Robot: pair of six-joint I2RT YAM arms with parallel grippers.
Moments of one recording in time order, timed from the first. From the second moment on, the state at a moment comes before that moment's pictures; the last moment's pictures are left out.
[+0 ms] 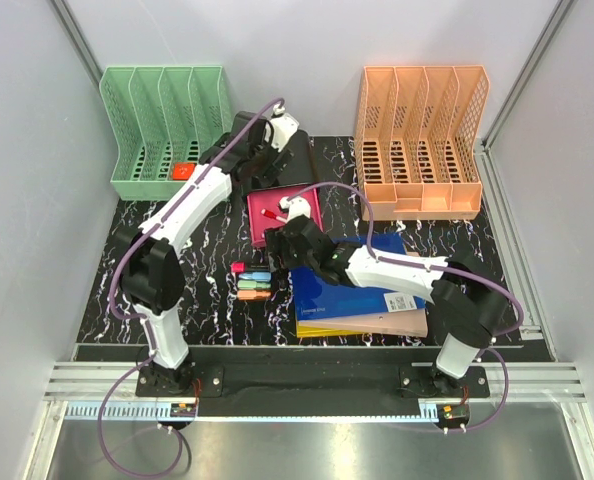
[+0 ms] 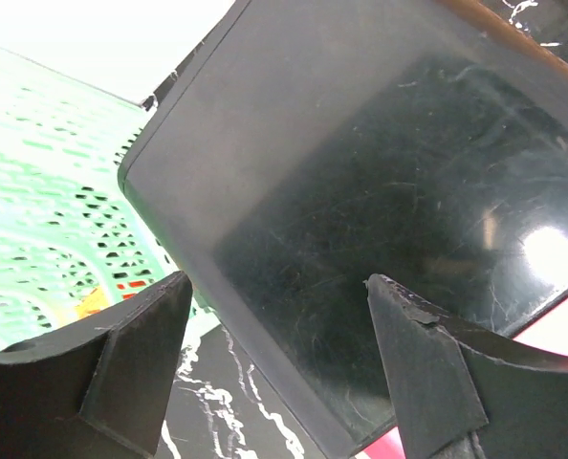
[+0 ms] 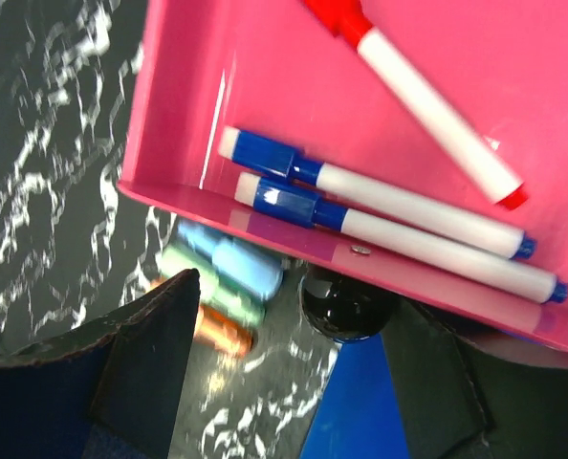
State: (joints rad) left arm -0.43 1.86 1.74 -0.52 -0.09 0.41; right arm 0.96 1.72 1.12 0.00 0.23 0.50
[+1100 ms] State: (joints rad) left arm -0.47 1.79 1.65 -0.50 -0.12 0.50; right arm 0.91 1.95 1.33 0.28 0.45 0.16
